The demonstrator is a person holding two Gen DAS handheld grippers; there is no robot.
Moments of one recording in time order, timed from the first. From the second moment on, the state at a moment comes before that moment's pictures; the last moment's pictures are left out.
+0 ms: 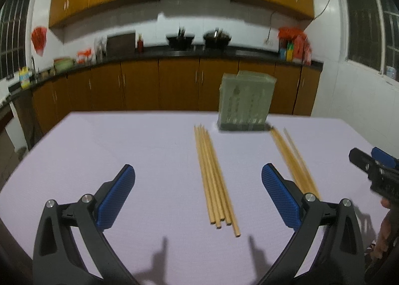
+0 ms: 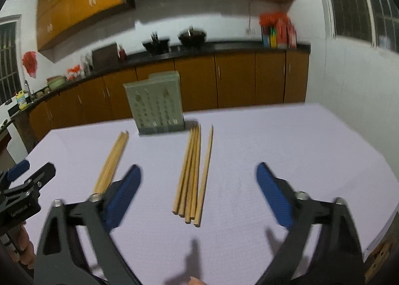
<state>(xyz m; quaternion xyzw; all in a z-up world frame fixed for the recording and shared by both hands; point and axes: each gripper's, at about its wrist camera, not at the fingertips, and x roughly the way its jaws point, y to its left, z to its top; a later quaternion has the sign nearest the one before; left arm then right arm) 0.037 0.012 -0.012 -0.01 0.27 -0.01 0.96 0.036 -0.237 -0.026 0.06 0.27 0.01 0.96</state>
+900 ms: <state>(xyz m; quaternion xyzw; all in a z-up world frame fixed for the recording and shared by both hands) 0.132 0.022 -0.093 -0.04 0.45 -0.07 0.89 0.126 -0.264 -0.098 0.06 0.42 0.01 0.90</state>
